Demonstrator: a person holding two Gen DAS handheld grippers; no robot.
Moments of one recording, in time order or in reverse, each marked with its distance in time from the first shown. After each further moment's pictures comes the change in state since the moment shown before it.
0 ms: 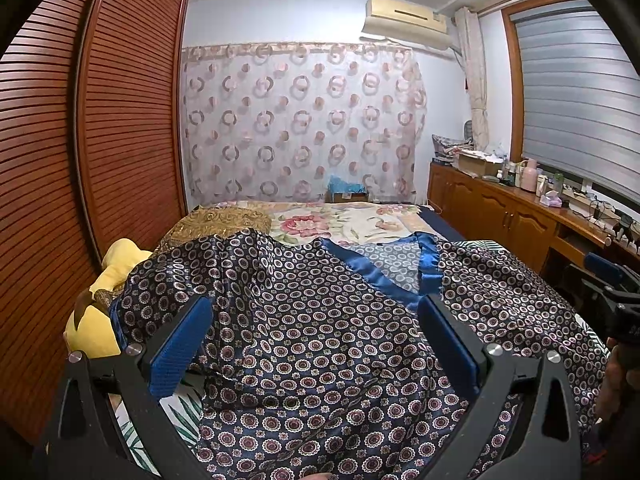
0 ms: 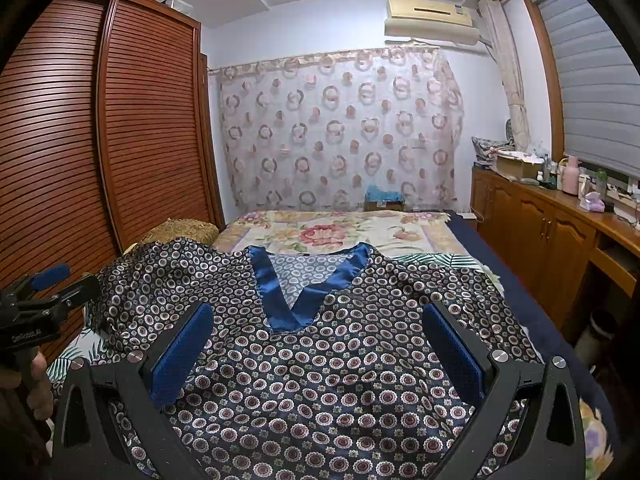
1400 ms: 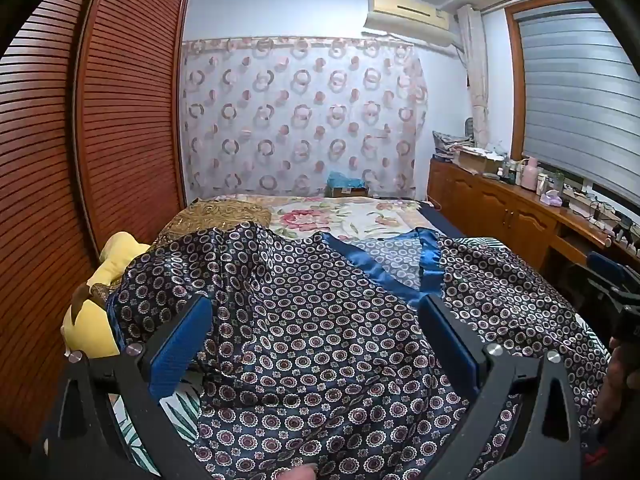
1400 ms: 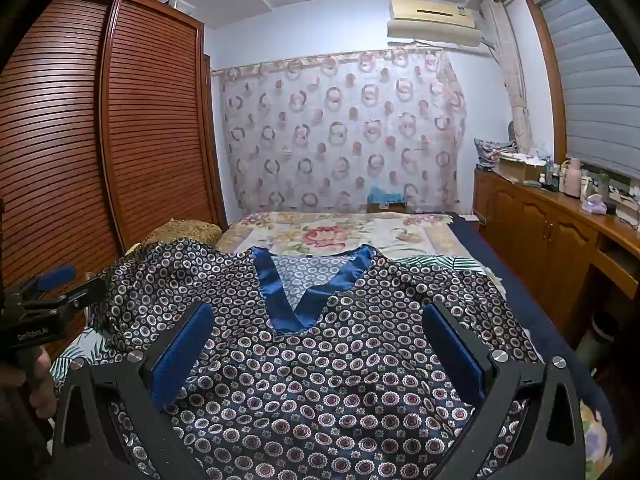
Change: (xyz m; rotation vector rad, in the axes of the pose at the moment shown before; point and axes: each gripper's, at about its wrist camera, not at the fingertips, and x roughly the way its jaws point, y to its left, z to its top) left arm 0.007 -0.003 -0.003 -0.011 0.018 -0.003; right arm 0.000 0.001 0.001 0.005 -0.003 0.008
